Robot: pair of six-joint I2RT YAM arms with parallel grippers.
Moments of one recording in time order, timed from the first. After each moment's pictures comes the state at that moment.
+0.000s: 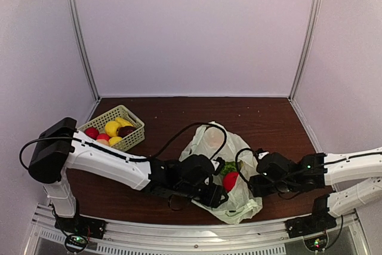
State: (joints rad) left arm -1.33 1.86 1.12 -0.02 0.01 -0.75; right arm 1.11 1.08 0.55 -0.53 0.36 0.80
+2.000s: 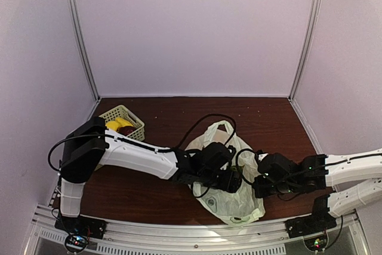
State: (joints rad) left arm -1.26 2.11 1.41 -0.06 0.00 -0.74; right arm 1.11 1.06 0.52 -0.49 0.30 0.84
